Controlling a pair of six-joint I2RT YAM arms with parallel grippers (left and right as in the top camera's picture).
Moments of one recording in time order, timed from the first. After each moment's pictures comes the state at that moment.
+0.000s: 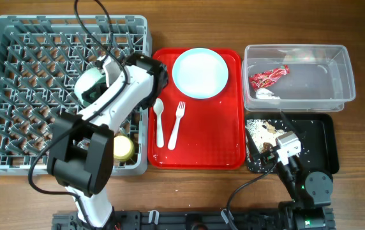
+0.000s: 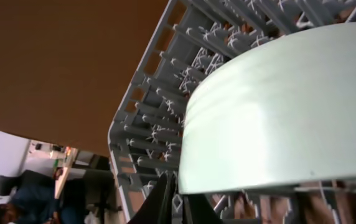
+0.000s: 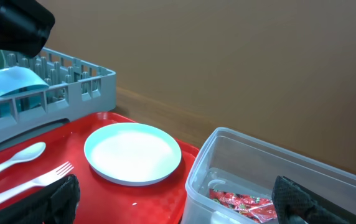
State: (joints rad) left arm -0.43 1.92 1.43 -1.60 -1.12 -1.15; right arm 0.07 0.02 0.01 0.02 -0.32 -0.20
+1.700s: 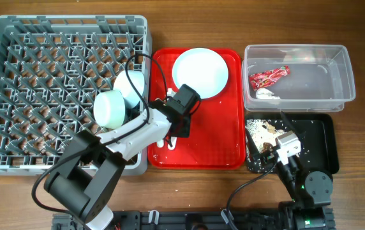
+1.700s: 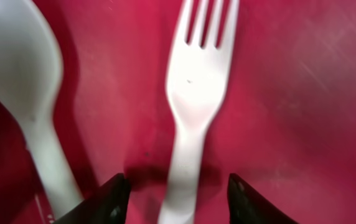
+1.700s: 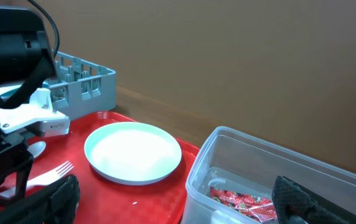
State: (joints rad) left arm -0.67 1.79 1.02 -0.58 -0.08 -0.54; right arm 0.07 0.02 0.01 0.02 -0.32 -0.20
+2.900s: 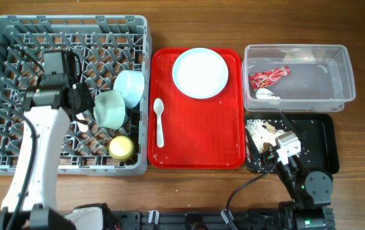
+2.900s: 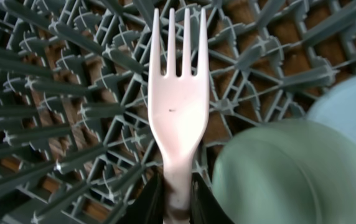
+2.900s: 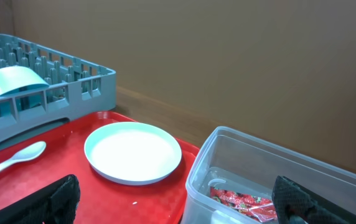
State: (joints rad) left arm 0.08 1.42 1.16 -0.93 -0.26 -0.26; right arm 0.07 0.02 0.01 0.02 -0.32 -0.20
